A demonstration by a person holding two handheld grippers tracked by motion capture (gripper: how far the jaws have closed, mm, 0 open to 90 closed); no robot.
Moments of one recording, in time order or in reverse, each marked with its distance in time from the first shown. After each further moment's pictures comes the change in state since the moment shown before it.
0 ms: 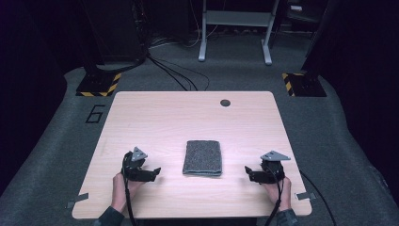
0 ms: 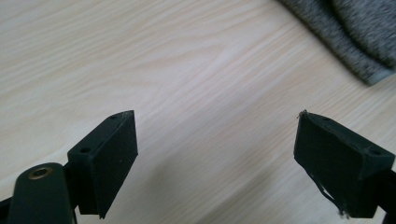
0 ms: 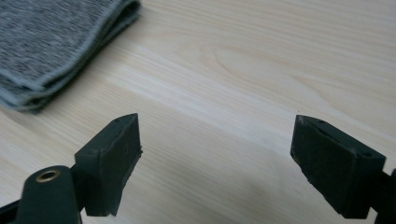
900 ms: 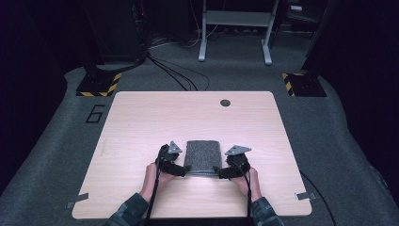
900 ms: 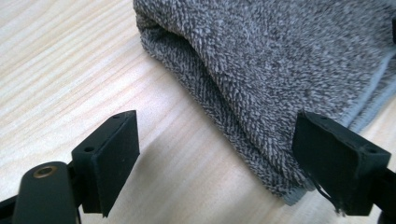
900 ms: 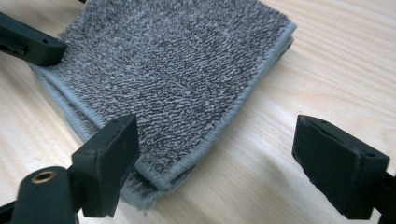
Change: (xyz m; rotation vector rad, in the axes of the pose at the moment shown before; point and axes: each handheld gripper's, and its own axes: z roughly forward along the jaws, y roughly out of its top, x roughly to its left) left arm -0.068 0.062 0.064 0.006 -0.168 0.127; right arm 0.075 0.040 0.064 0.037 0.205 -0.141
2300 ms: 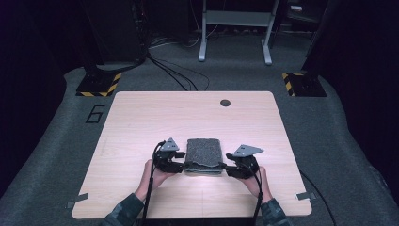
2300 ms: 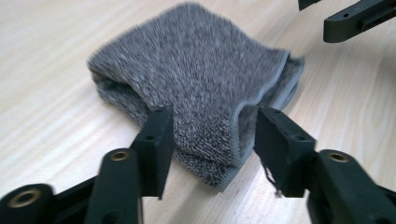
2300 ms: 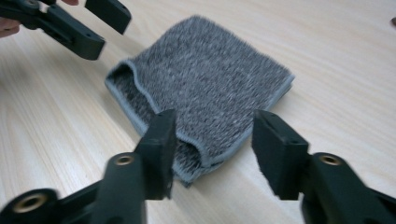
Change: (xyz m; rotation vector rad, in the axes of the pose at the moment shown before) left arm -0.002 0.019 -0.036 -0.131 -0.161 0.030; right arm -0.001 0.010 -0.047 -0.122 0.076 -0.087
